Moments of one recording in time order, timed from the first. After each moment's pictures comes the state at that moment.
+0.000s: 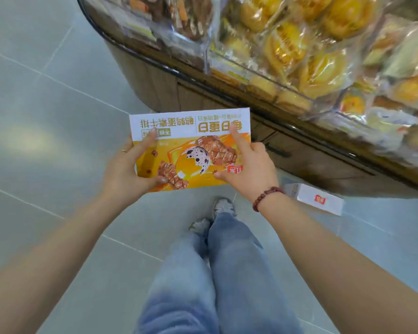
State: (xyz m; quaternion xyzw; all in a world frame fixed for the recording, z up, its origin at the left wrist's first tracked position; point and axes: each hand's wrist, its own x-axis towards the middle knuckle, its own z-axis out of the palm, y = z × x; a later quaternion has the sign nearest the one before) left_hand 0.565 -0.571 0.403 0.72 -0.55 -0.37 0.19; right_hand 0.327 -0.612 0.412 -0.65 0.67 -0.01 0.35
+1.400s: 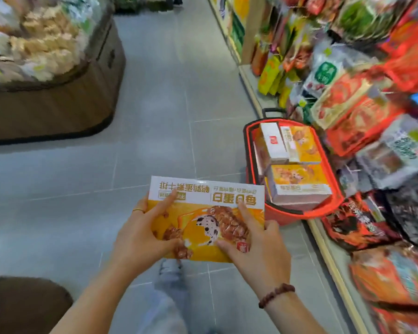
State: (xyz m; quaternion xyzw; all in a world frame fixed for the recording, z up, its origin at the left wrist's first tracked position) left_hand -0.239 -0.150 0.595 -0.22 -0.91 -0.32 -0.14; right_hand -0.114 0.042 0.595 0.30 0.91 -0.29 0.02
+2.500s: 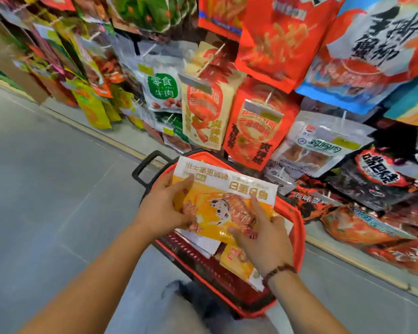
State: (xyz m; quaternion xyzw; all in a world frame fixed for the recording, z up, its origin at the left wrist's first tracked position) left_hand -0.606 0.459 0.512 -0.64 -0.69 -0.16 -0.30; right_hand -0.372 0.434 0.506 0.71 0.63 -0.31 -0.07
